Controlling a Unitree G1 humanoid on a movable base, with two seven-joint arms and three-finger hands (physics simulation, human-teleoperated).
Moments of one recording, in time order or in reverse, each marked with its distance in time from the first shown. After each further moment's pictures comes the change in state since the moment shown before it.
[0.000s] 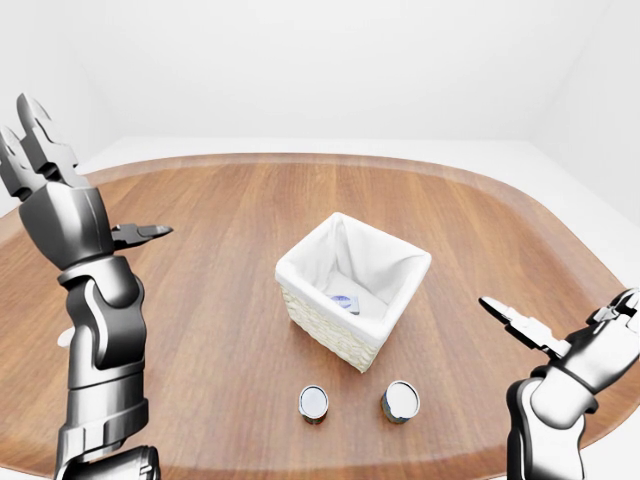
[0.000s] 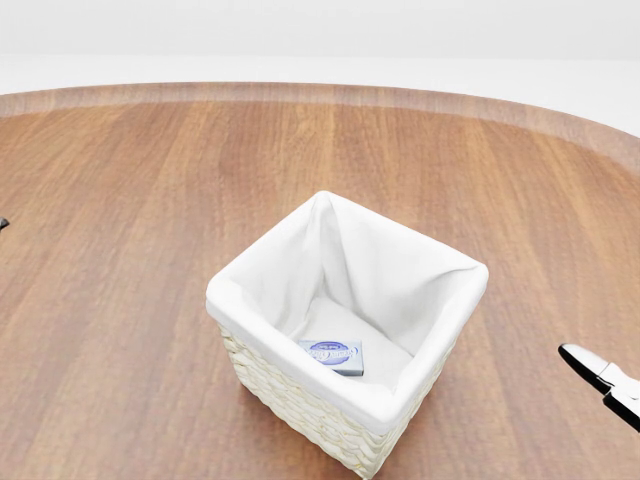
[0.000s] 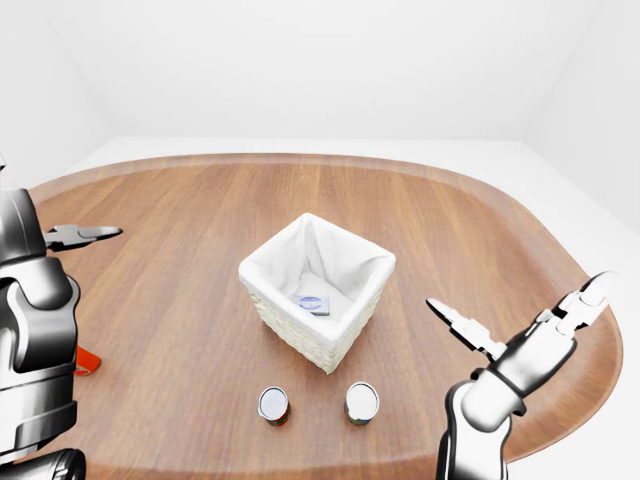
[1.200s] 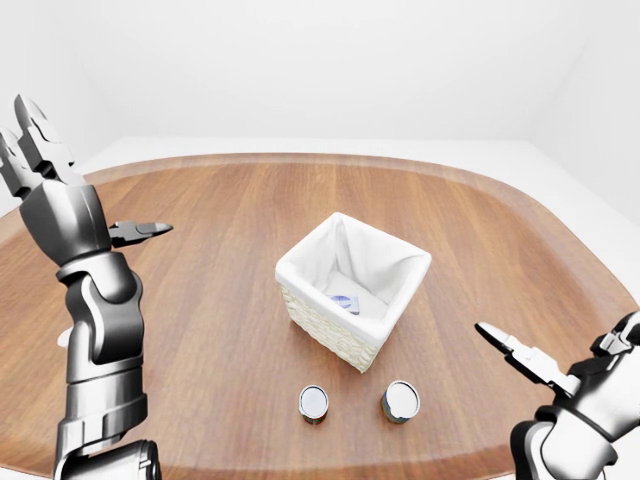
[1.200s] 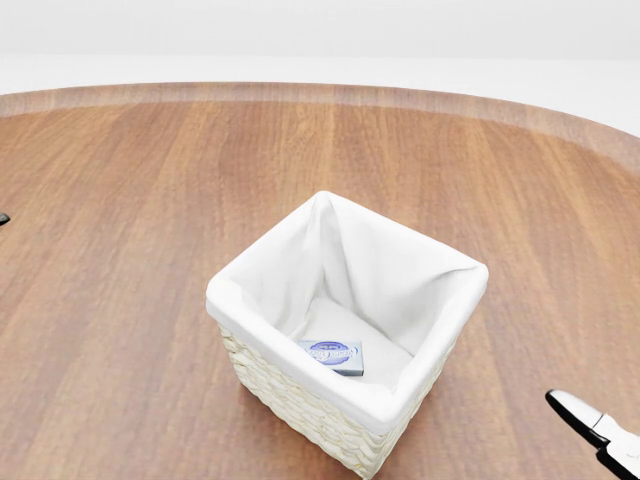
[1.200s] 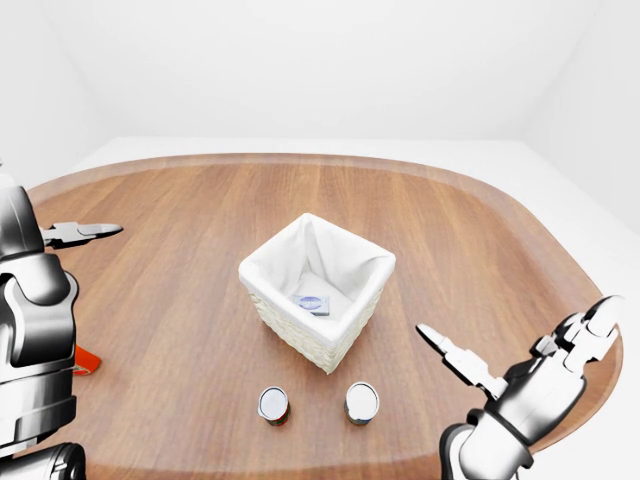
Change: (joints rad) left arm -0.026 0.010 0.006 0.042 -0.056 0.000 -0.004; right arm 0.223 0.128 0.103 -0.284 -0.023 0.076 0.048
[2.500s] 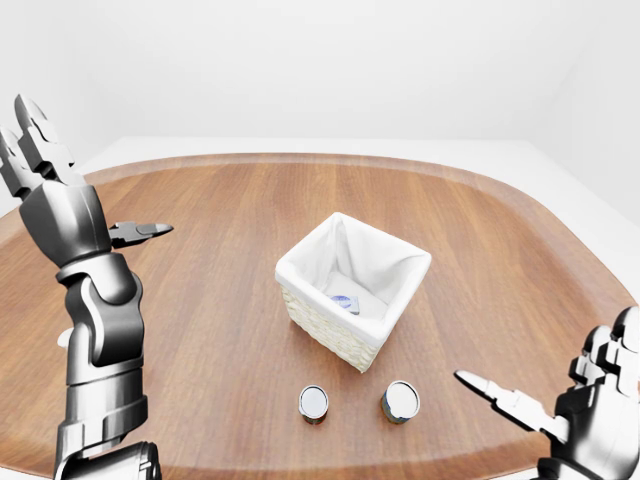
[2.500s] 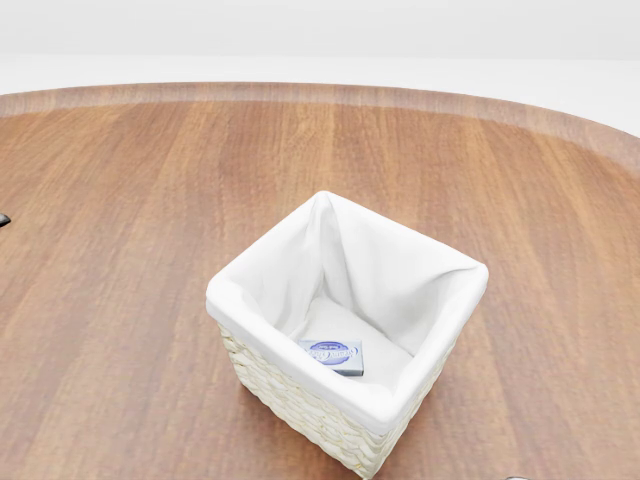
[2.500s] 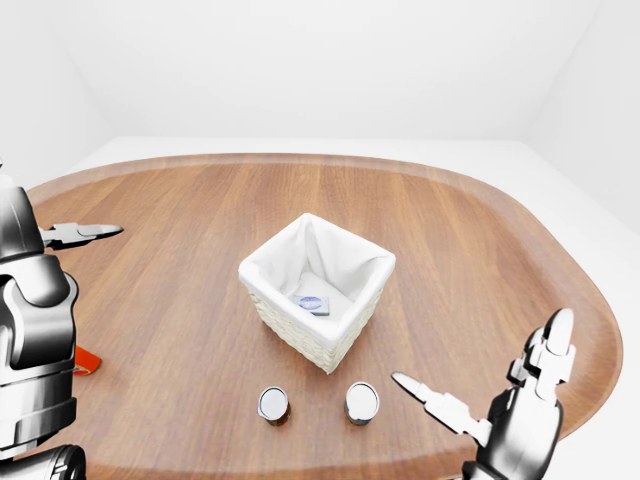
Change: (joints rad) left arm 0.010 -0.005 0.002 -0.021 0.003 0.000 -0.007; right arm 0.303 0.050 0.113 -0.089 -0.043 -0.106 0.203
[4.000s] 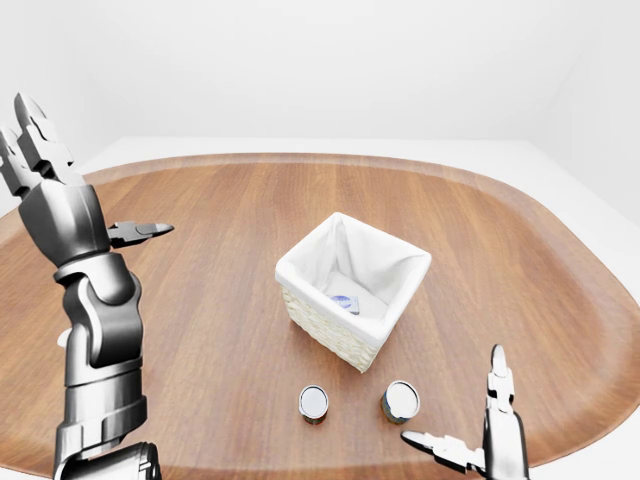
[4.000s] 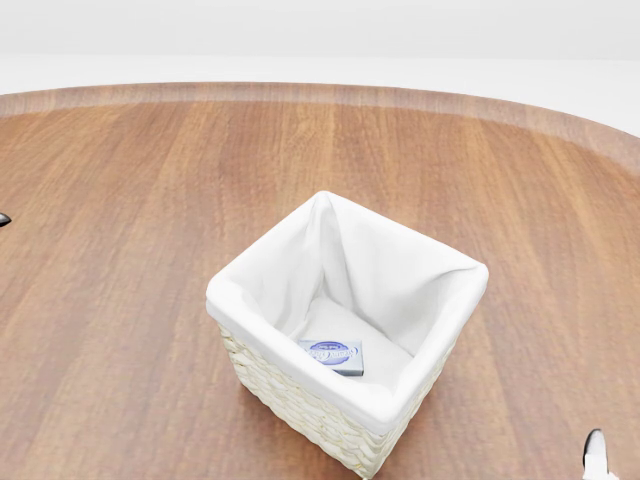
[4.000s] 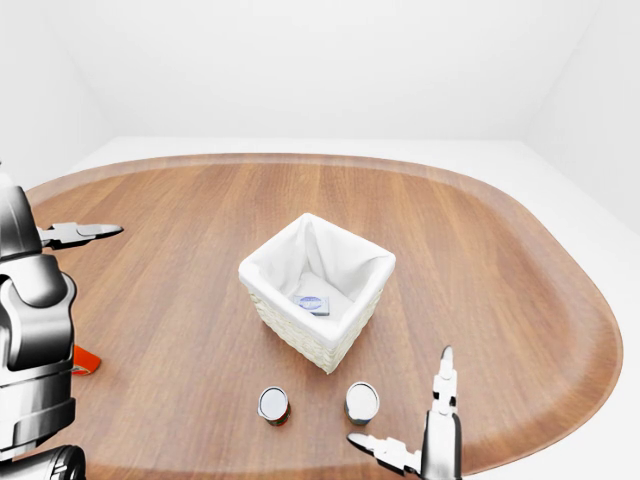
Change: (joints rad) left arm 0.002 0.001 0.004 -0.014 -0.014 0.000 -0.021; right arm 0.107 -0.291 0.310 0.359 -0.041 -0.013 -0.202
